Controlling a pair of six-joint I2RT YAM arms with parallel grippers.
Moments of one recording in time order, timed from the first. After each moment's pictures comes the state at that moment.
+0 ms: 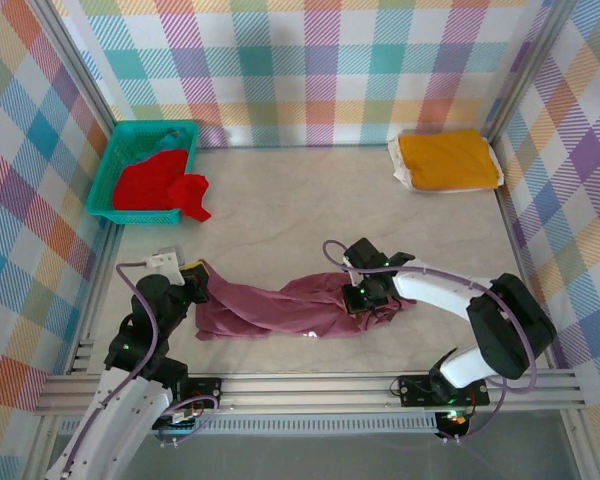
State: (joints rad) left arm -0.28 0.38 0.39 -0.36 -0.05 -0.43; right arm 0.69 1.38 0.78 -0.63 -0.14 0.42
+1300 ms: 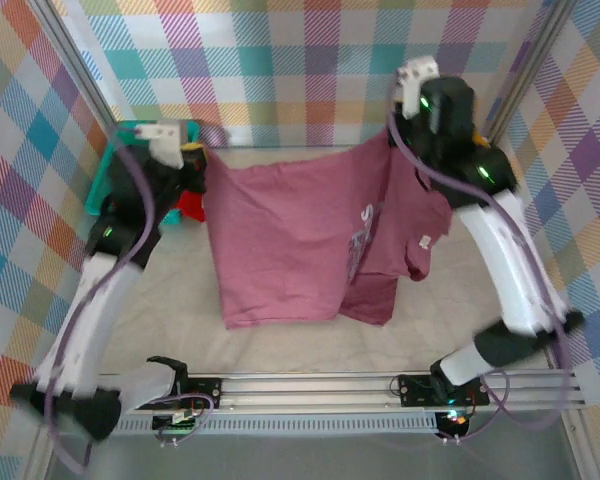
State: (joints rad) left arm -0.22 1.21 1.36 -0.36 0.01 -0.08; right arm 0.47 1.63 2.15 -0.82 0.40 -0.11
